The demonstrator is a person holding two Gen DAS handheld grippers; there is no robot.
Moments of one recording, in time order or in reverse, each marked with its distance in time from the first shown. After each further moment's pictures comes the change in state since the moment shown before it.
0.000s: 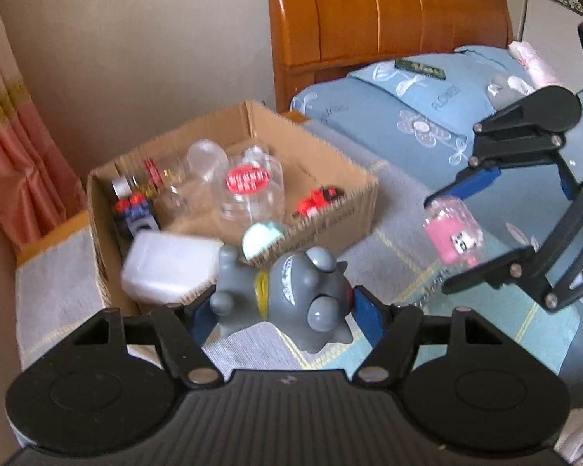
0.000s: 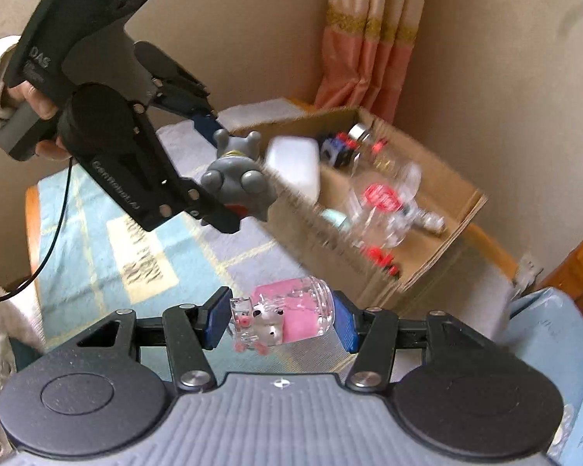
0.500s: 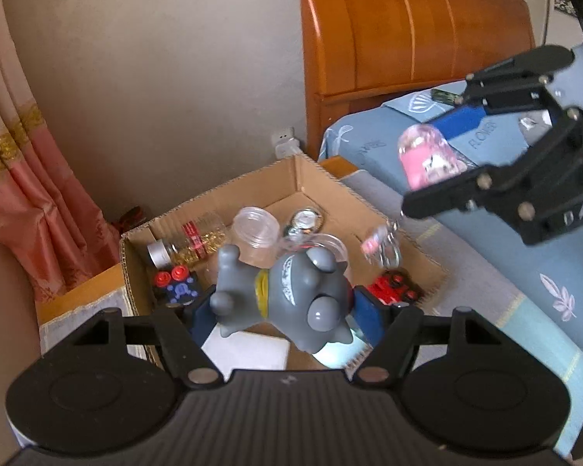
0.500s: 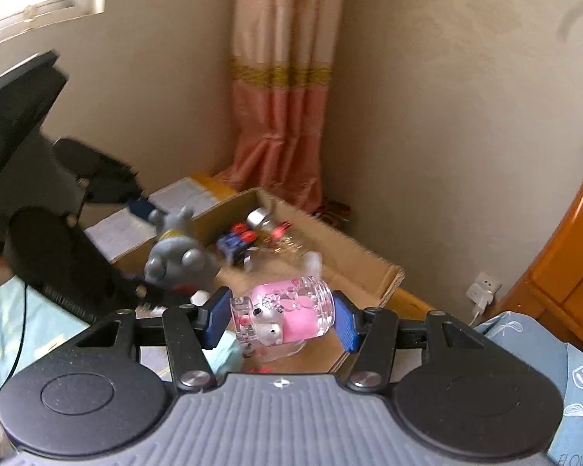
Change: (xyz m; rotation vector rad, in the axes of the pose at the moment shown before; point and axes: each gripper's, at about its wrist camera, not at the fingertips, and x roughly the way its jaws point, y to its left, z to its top) left arm 0.037 0.050 0.070 -0.030 -0.027 0.056; right arm 0.017 -0.096 0.088 0.166 -0.094 -0.124
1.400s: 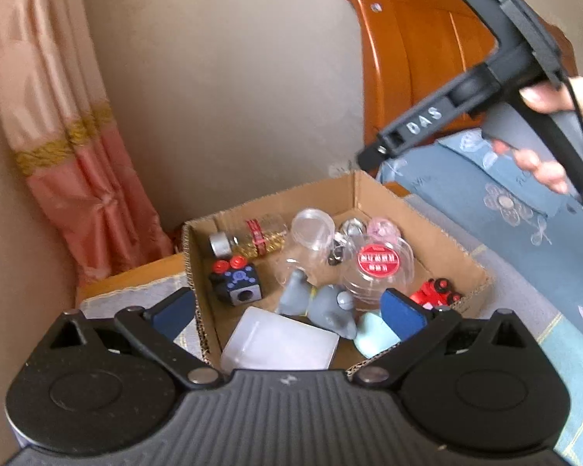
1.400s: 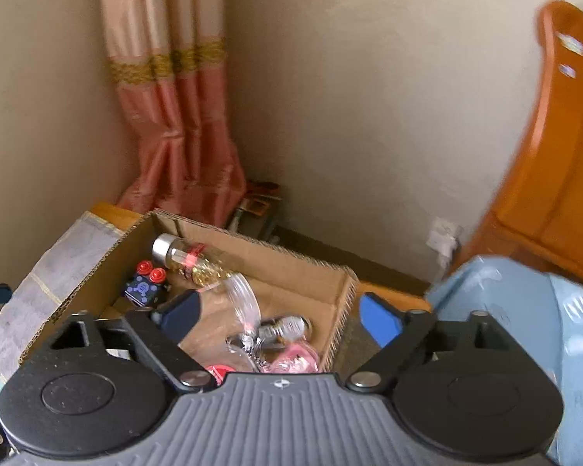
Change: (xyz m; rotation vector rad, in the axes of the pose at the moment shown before) left arm -0.027 0.006 -0.049 -0.112 -0.153 0.168; right arm 0.072 -0.039 0.029 0.282 0.089 -0.202
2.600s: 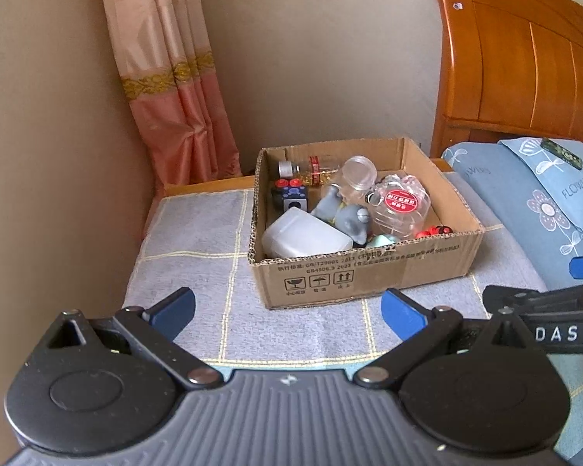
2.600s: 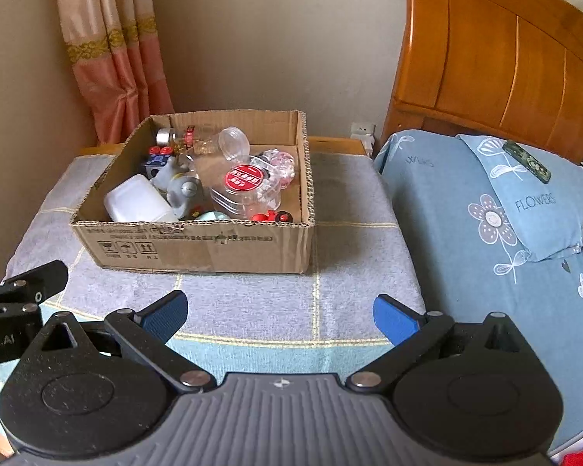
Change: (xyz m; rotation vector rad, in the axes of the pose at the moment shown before) left arm -0.090 -0.039 -0.046 -0.211 0.109 0.238; right arm -0.118 0.093 -0.166 0.253 0.059 -0.209
